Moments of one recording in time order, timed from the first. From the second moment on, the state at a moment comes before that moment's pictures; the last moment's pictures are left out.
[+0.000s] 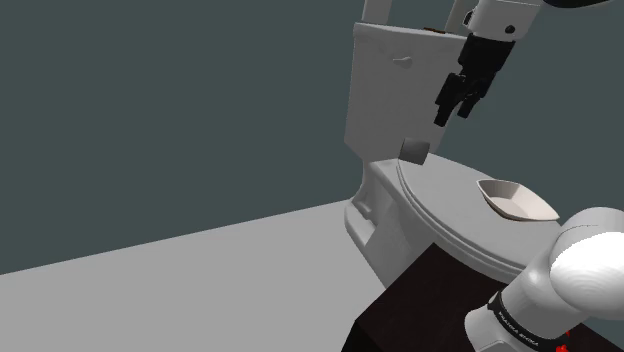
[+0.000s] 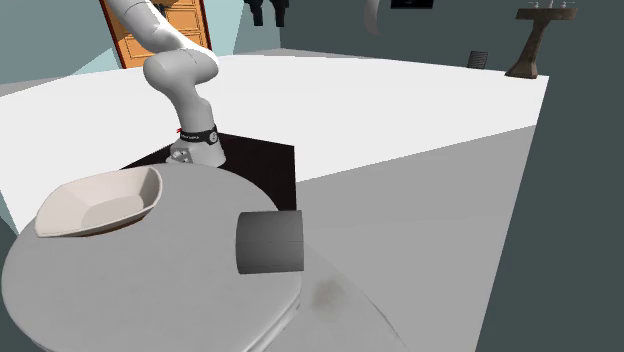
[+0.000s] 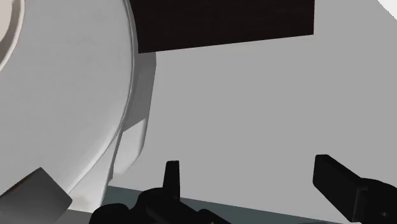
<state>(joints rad) -0.02 -0.77 0.05 -2.30 -0.03 1.57 0.10</state>
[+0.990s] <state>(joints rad) -0.05 -0.65 -0.36 -2.35 -0.08 1.79 -0.34</state>
